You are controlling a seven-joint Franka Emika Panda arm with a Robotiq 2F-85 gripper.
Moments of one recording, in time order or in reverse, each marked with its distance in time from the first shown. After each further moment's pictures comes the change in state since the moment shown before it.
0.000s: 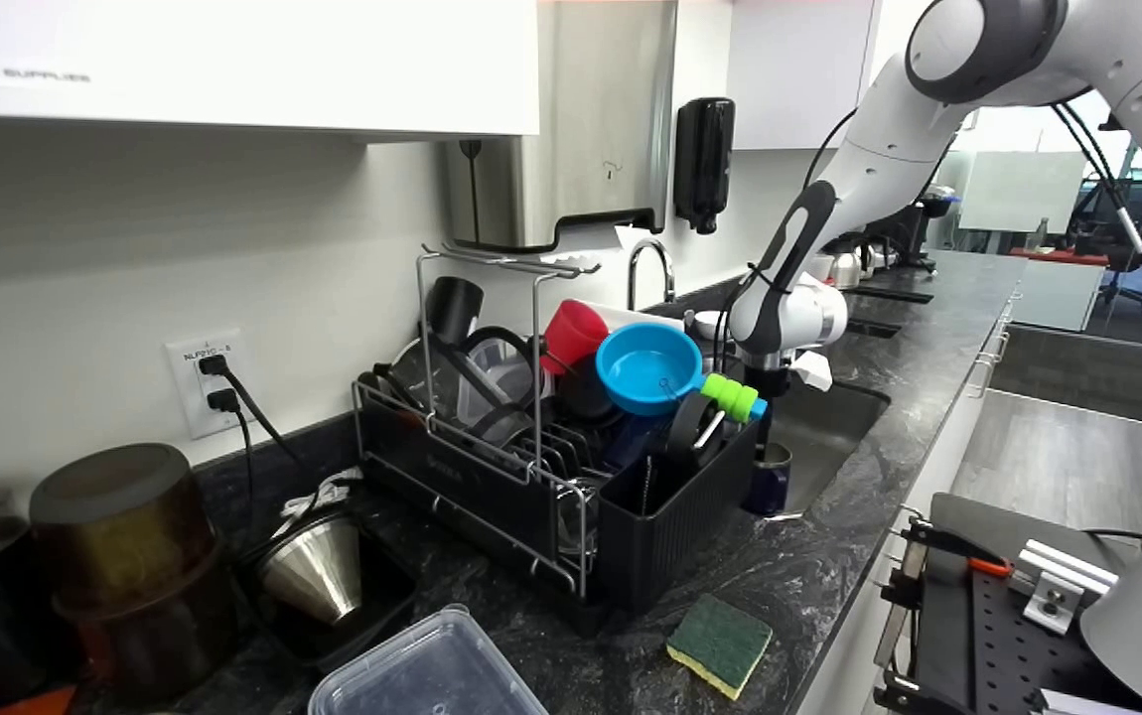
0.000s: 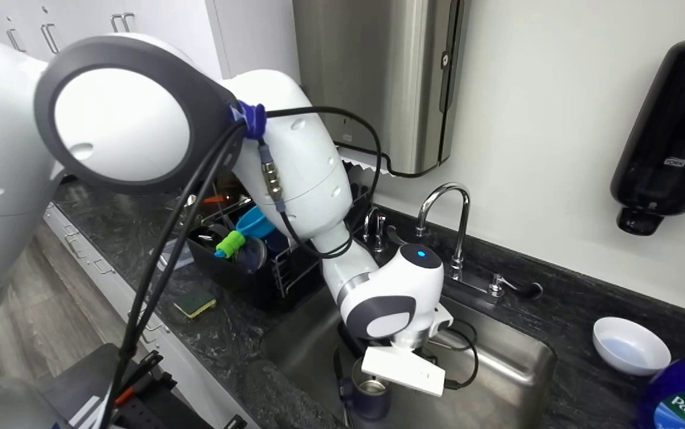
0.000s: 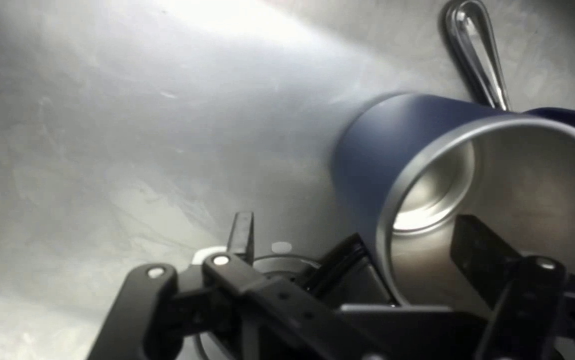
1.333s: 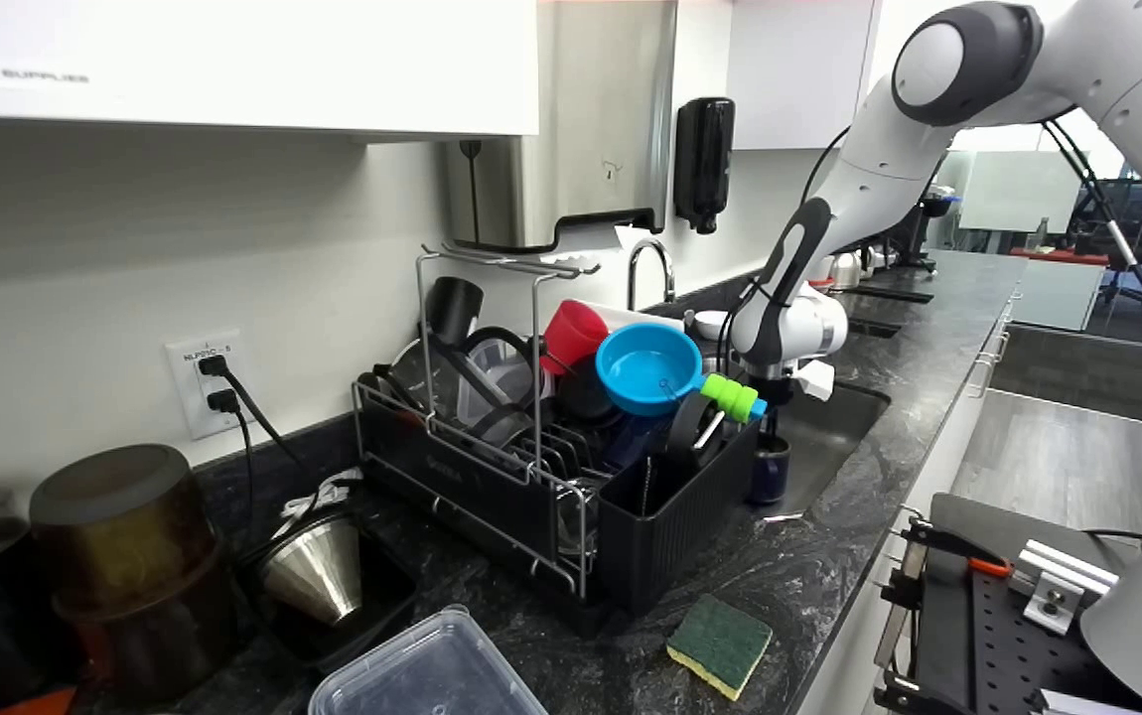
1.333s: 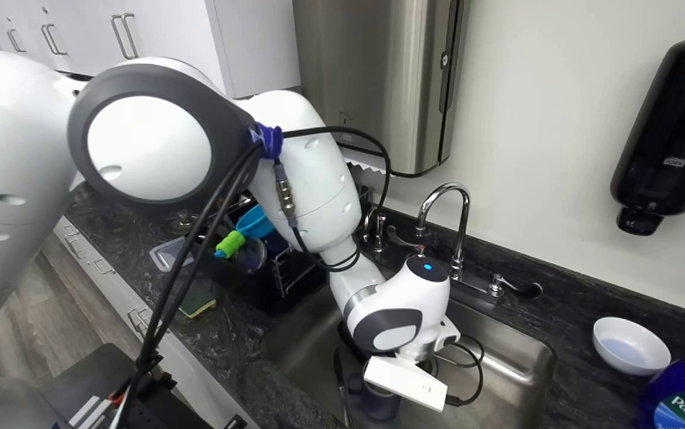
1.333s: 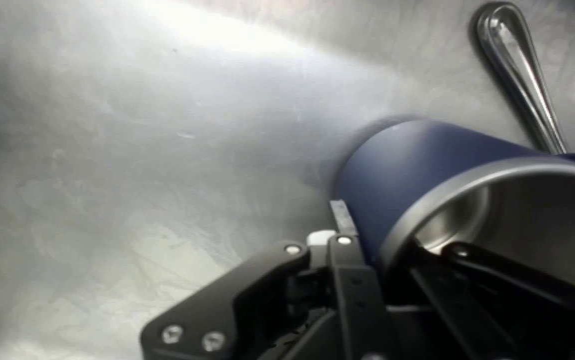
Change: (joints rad) arm 0.003 0.061 -0.027 0.048 -0.006 0.001 0.079
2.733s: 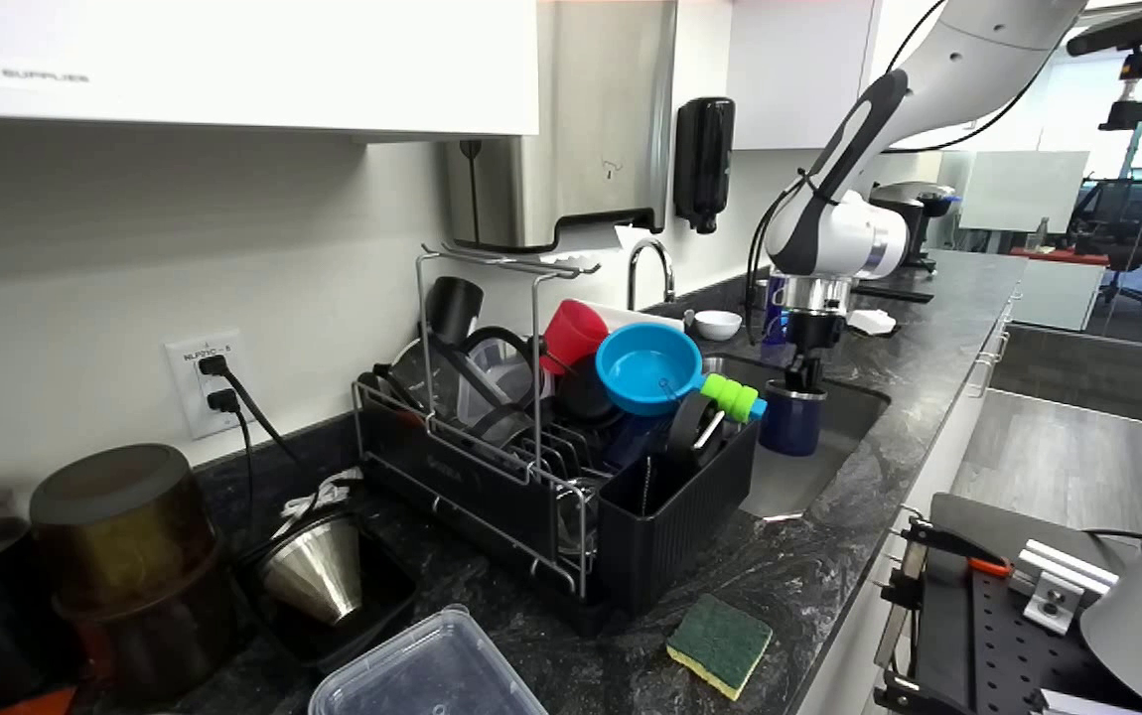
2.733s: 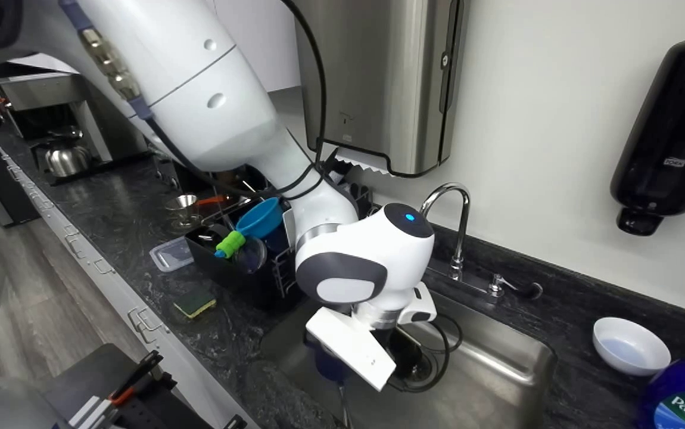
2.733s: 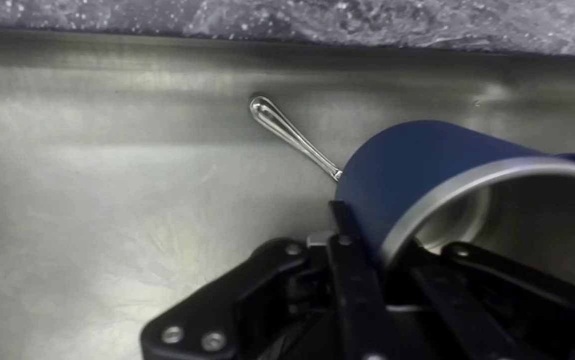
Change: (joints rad) arm -0.017 -0.478 0.006 -0.348 0.223 -0.230 0.036
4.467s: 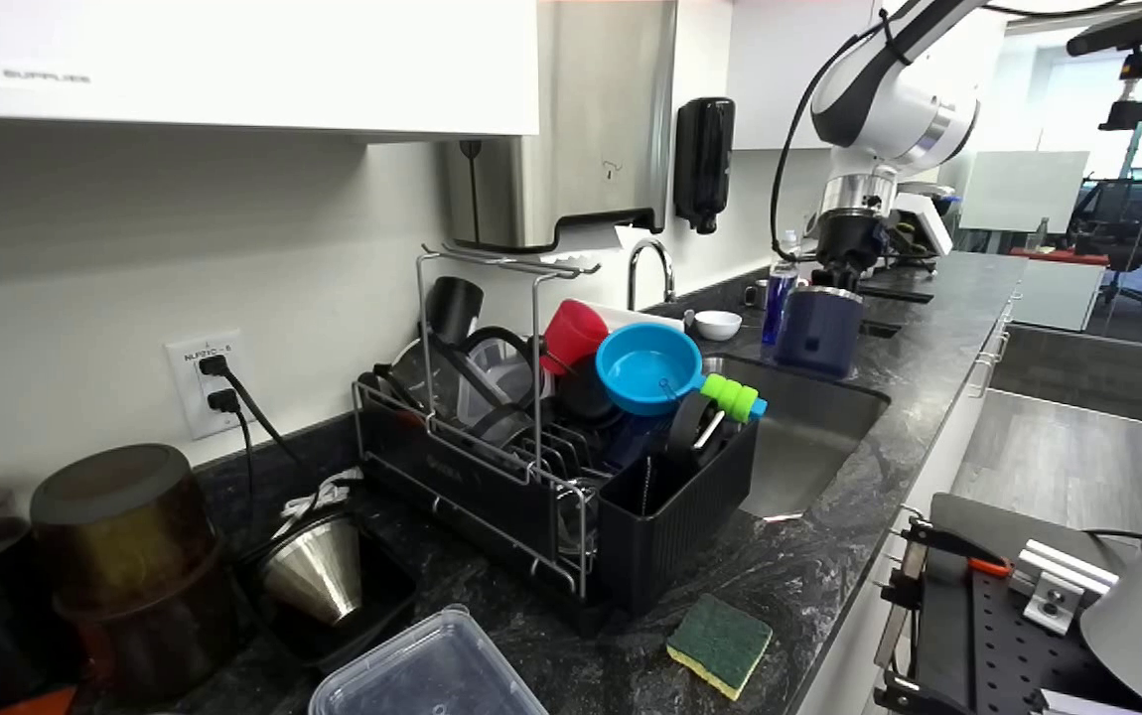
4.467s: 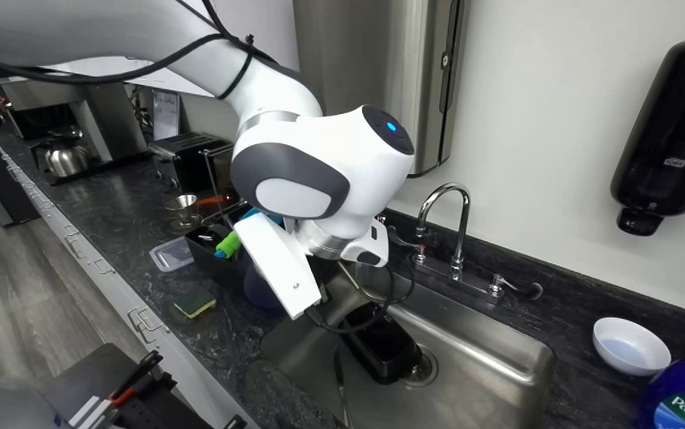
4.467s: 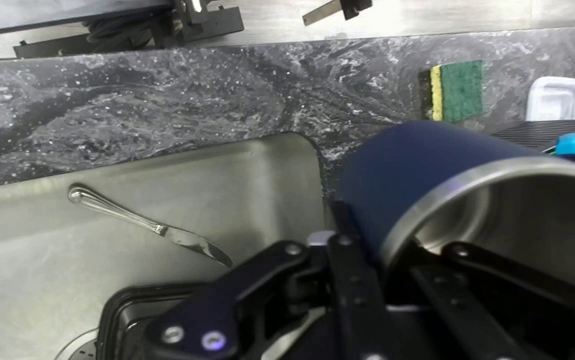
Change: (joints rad) arm 0.252 -0.445 -0.254 -0.097 0.099 -0.549 0.171
